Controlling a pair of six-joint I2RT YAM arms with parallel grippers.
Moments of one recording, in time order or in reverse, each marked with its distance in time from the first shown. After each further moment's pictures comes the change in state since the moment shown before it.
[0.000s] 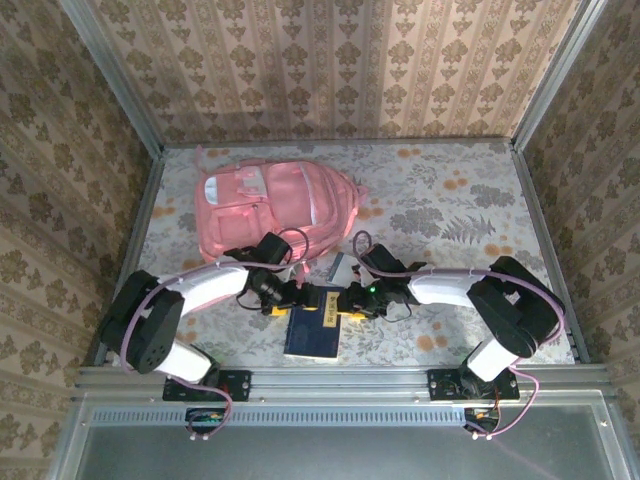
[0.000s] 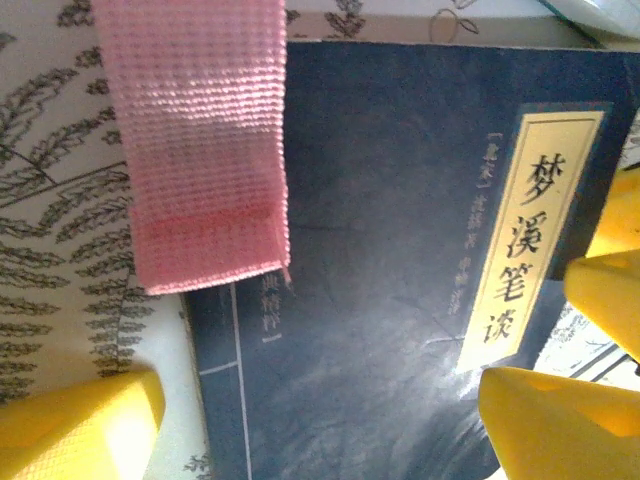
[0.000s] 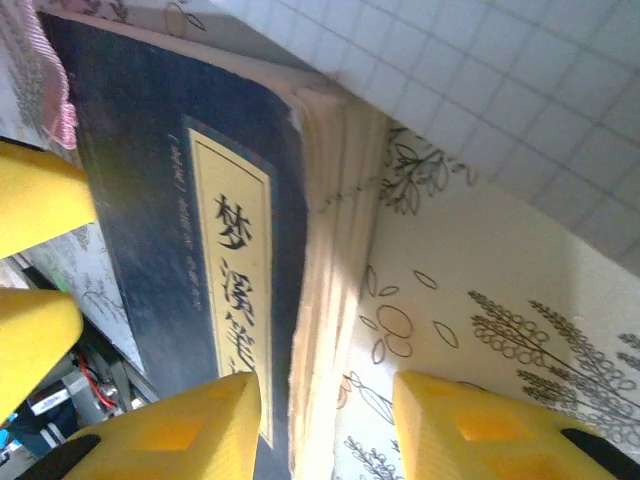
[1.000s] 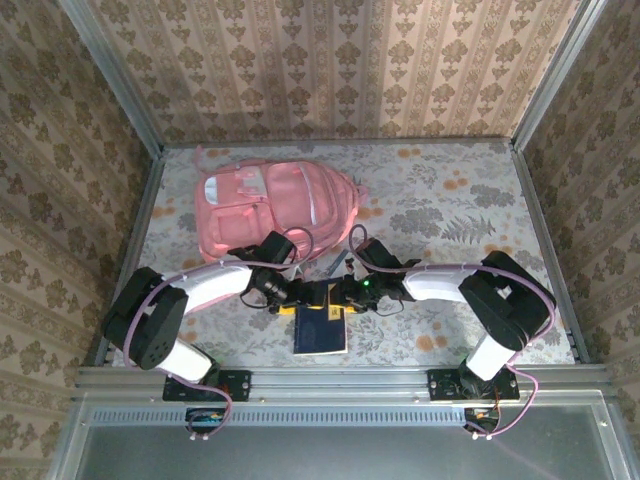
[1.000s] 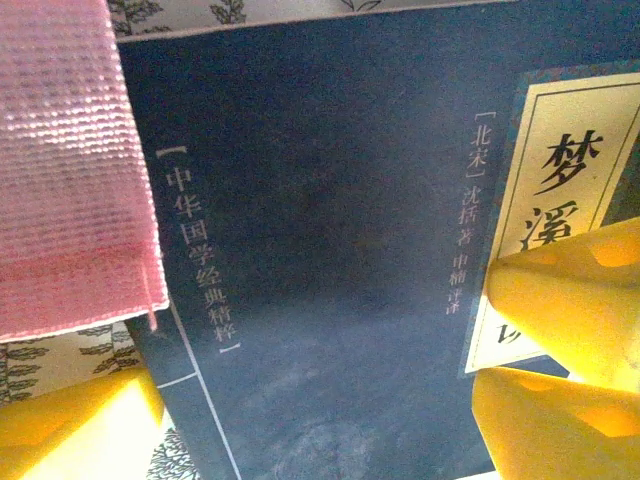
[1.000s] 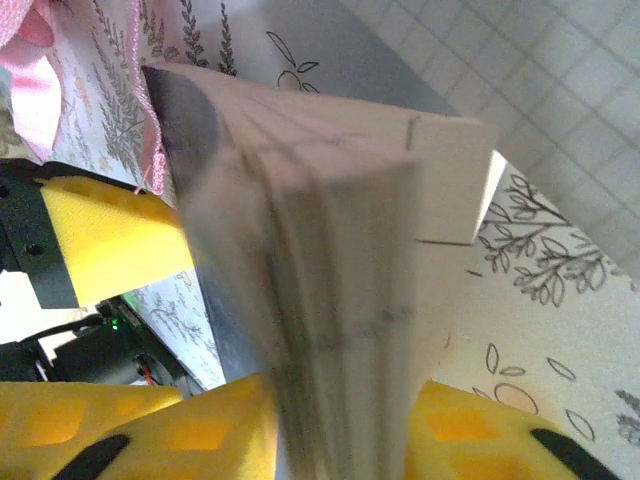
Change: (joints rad) left arm -0.019 0.018 0.015 0.048 0.063 -0.006; right arm -0.003 0.040 0.031 0.109 -0.047 0.076
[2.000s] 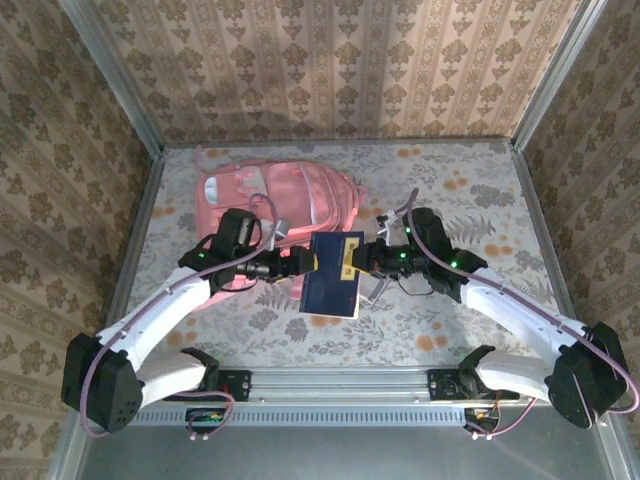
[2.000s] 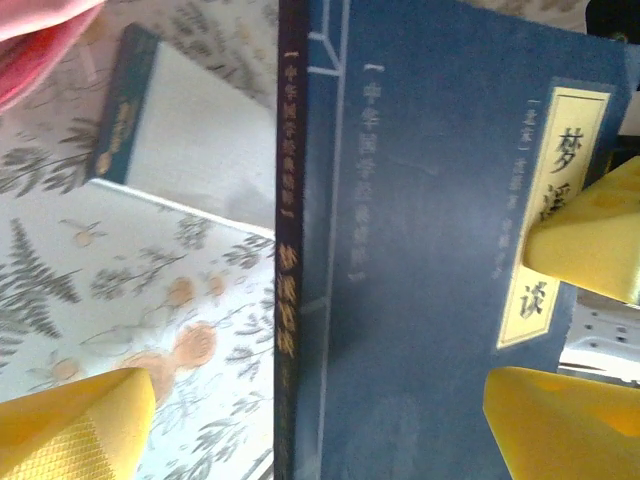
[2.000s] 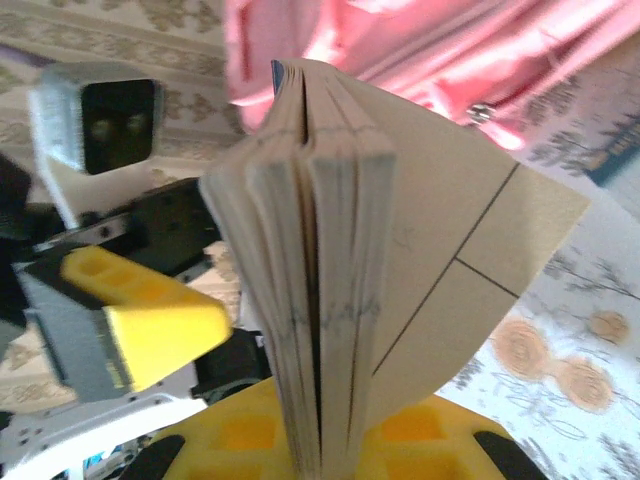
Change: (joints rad) left arm 0.137 -0.369 0.047 0.106 0.206 -0.063; right arm -0.147 -0.511 0.076 -0.155 -0.053 0.000
